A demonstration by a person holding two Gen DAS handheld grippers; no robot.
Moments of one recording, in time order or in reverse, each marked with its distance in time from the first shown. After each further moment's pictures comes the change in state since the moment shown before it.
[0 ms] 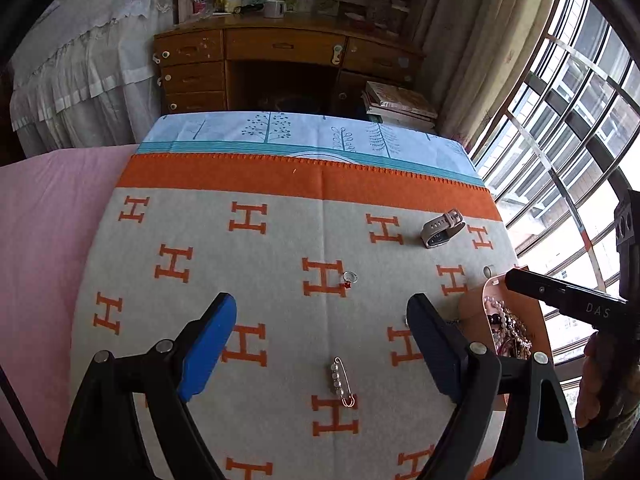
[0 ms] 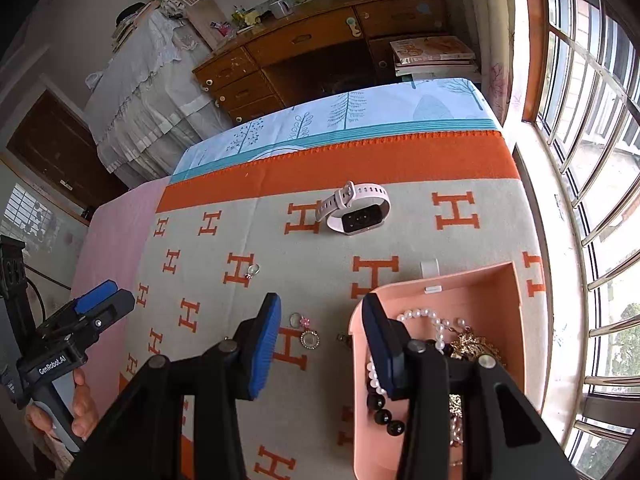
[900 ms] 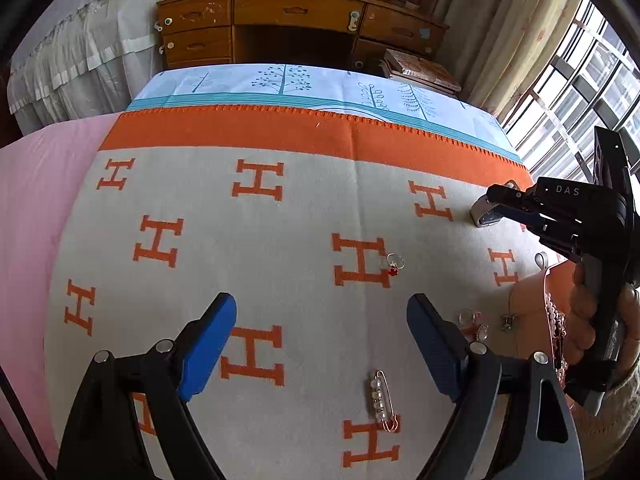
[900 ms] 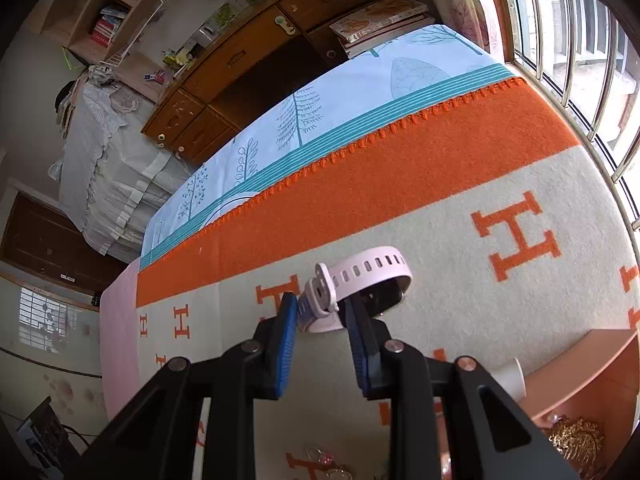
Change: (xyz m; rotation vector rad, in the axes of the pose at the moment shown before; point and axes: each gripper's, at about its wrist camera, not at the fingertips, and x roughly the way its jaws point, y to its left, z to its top) left arm 0.075 0.025 -0.011 -0.025 0.099 0.017; right arm 0.103 -0.033 0.051 0.308 -0.059 0.054
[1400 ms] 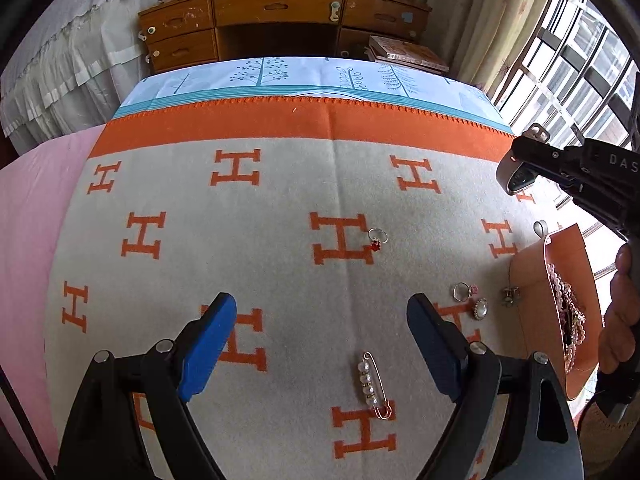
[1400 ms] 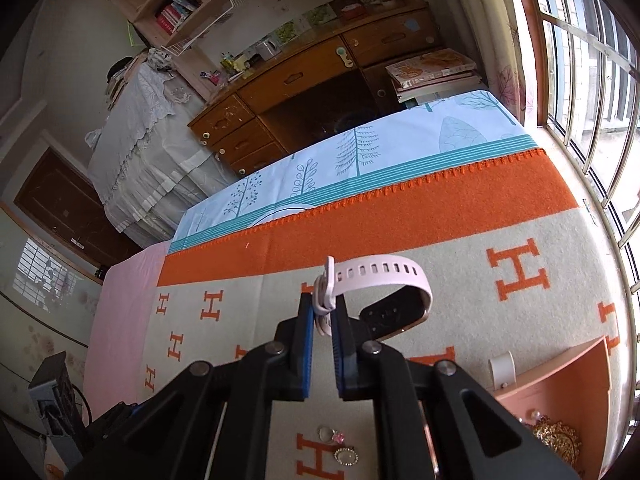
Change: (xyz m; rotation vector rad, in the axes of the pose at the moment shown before) left arm 0.003 -0.025 -0.014 0.083 0.019 0.022; right arm -0.049 0.028 -0.019 -0.196 -0.114 0.061
